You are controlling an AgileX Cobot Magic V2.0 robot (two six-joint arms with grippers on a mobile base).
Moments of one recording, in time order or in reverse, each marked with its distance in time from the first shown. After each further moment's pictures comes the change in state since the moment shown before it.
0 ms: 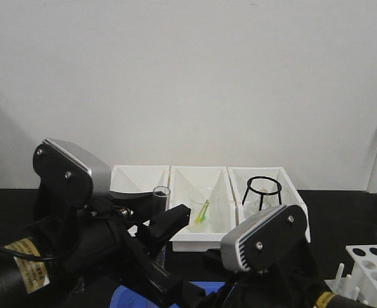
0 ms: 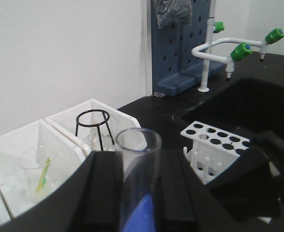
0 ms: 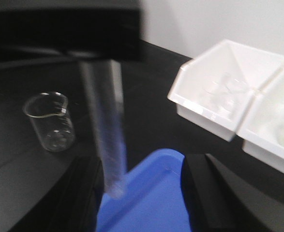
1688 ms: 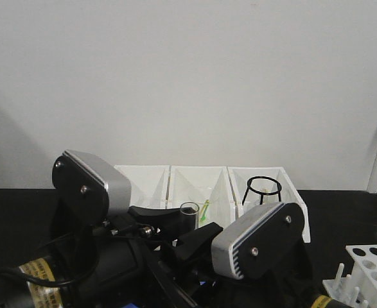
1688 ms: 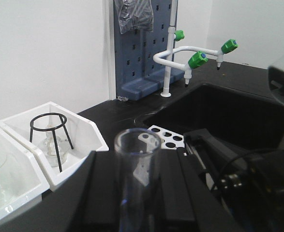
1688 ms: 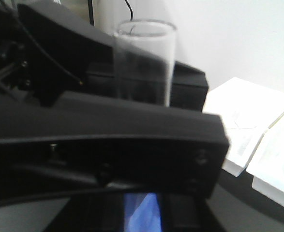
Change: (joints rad) left arm -0.107 0.000 0.000 -0.001 -0.011 -0.063; right arm 0.064 0.000 0.000 0.003 -0.119 -0.021
